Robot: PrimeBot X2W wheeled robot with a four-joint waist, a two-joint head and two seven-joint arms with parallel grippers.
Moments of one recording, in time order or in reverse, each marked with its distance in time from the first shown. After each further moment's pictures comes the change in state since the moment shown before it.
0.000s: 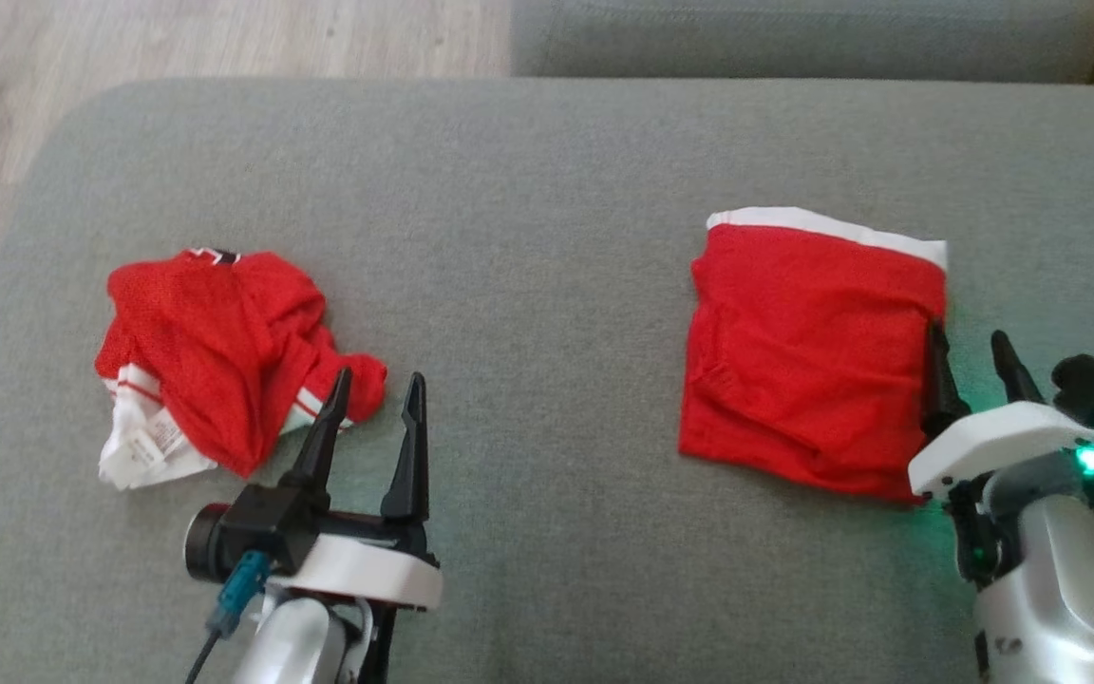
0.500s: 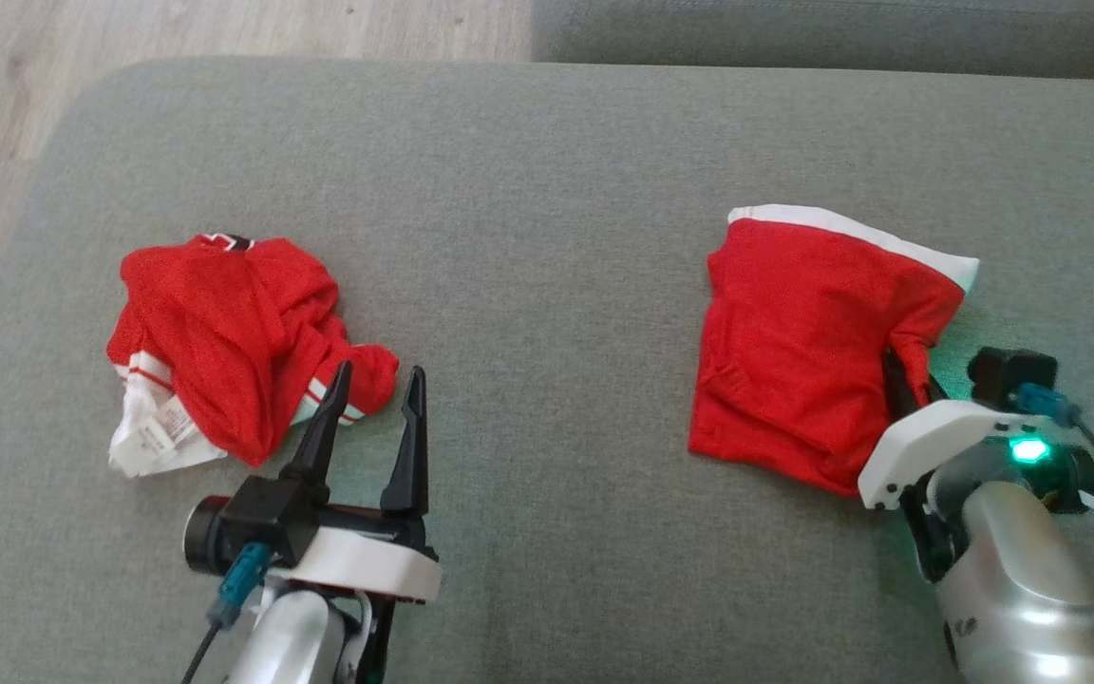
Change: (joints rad) left arm -0.023 -0.003 0.003 0.021 0.011 -0.017 -0.002; right arm -0.137 -0.013 0.063 0.305 -0.077 0.000 -0.005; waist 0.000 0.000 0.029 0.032
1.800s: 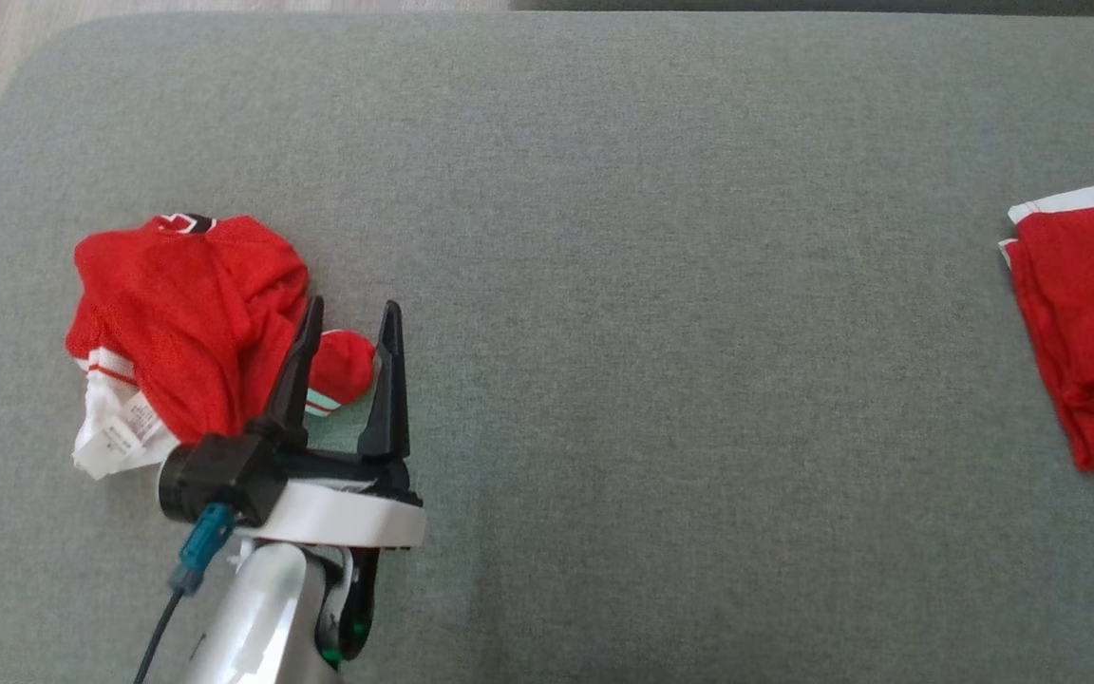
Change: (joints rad) left arm -0.057 -0.004 0.044 -0.065 -0.020 -0.014 -0.001; right arm -0.052 -0.572 0.118 -0.059 -0.199 0.000 0.123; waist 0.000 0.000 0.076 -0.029
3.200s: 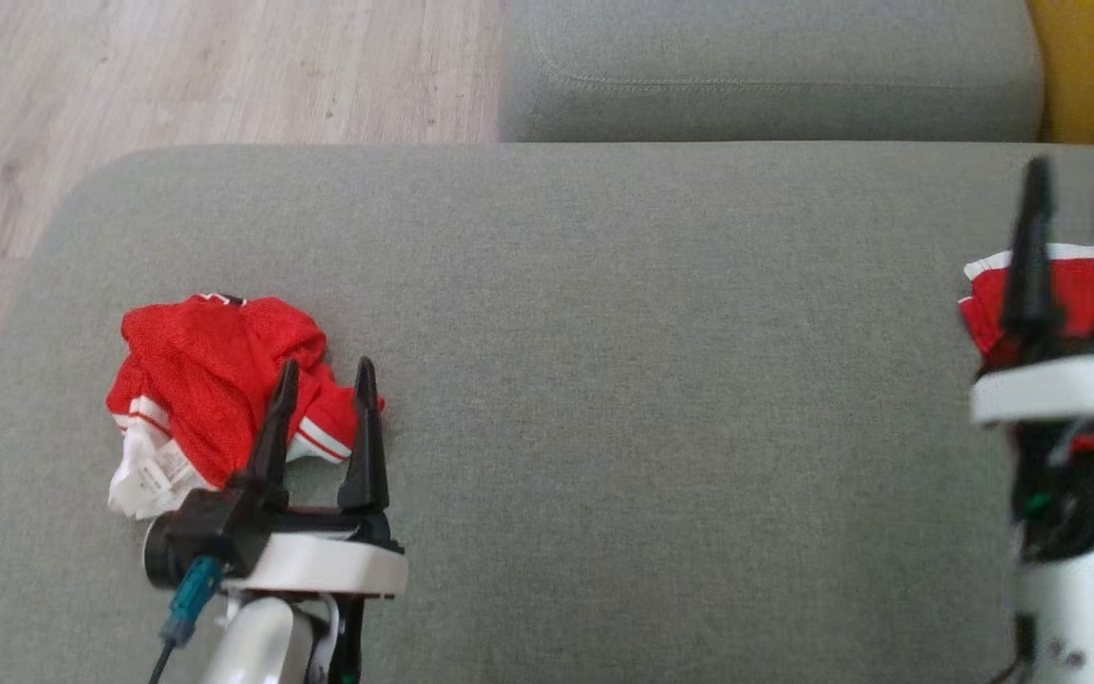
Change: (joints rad) left arm 0.087 -0.001 0.038 0.000 -0.001 0.025 0.000; right arm 0.228 0.580 -0.154 -0.761 0.440 0.000 -0.096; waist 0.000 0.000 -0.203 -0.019
